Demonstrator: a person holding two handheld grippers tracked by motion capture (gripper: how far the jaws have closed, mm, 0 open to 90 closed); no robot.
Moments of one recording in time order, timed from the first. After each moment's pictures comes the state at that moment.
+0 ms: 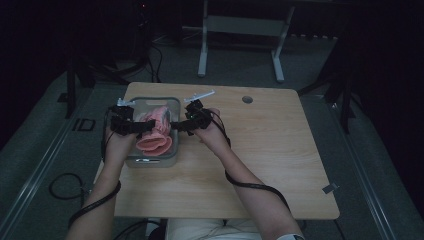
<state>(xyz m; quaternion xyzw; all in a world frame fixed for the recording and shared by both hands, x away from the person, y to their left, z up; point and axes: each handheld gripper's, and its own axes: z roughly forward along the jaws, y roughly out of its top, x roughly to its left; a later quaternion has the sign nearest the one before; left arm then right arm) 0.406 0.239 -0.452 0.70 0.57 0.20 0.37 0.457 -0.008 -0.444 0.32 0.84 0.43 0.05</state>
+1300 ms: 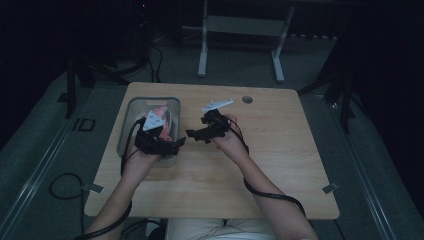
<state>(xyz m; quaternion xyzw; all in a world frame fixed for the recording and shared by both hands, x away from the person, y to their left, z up) 0.335 0.145 -0.429 0.78 0.40 0.22 0.44 0.436 -0.063 -0.453 0.29 0.85 0.44 0.08</state>
